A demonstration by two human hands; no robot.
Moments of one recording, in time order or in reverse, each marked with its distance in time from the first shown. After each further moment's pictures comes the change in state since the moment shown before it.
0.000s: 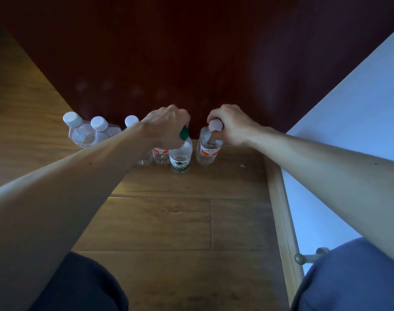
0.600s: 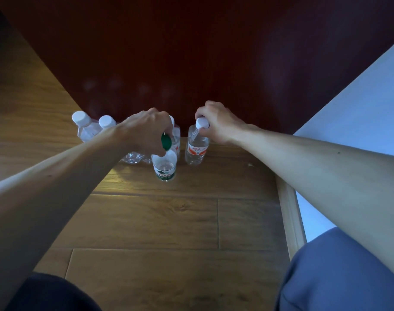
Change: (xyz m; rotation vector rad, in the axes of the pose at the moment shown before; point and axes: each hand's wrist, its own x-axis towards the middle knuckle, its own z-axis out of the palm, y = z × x) left_hand -0.033 -0.035 -0.008 0.007 -0.078 -0.094; right_hand 0.024 -0.032 0.022 0.007 0.006 -0.042
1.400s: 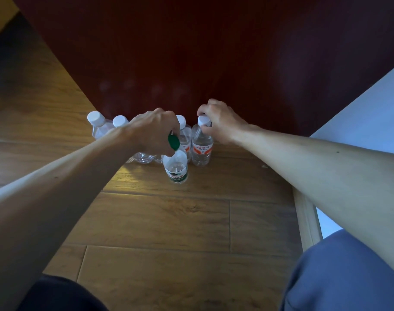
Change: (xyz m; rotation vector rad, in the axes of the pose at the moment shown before) left_hand -0.005 -0.008 -0.002 -0.028 -0.020 -0.042; right_hand 0.016 -0.014 0.013 0.016 0.026 -0.036
